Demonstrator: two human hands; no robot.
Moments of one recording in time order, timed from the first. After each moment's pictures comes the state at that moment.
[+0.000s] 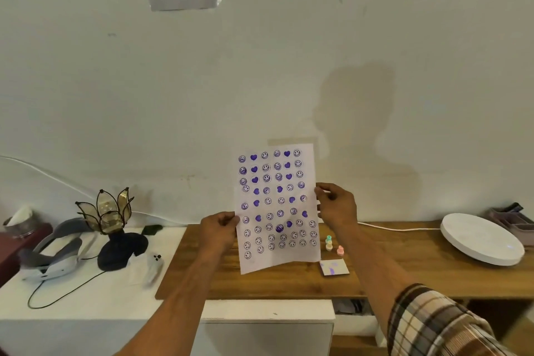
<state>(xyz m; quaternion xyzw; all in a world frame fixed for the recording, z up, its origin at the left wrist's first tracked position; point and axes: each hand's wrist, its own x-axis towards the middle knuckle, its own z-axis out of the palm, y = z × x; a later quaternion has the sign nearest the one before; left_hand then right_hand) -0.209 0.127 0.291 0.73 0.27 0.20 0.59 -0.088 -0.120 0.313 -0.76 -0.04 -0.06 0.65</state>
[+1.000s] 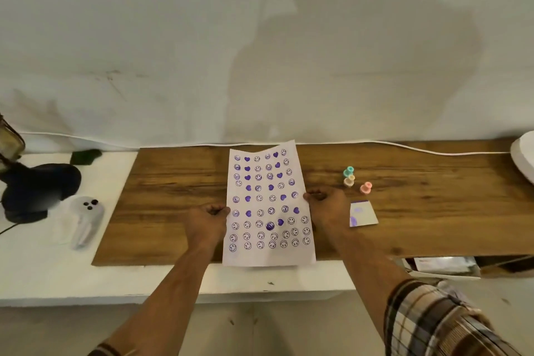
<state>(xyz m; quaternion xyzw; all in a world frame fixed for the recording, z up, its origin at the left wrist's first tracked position) -0.065 0.178 0.017 0.74 0.42 0.07 0.52 0.041 -0.061 0.014 -0.87 0.09 0.07 0.47</state>
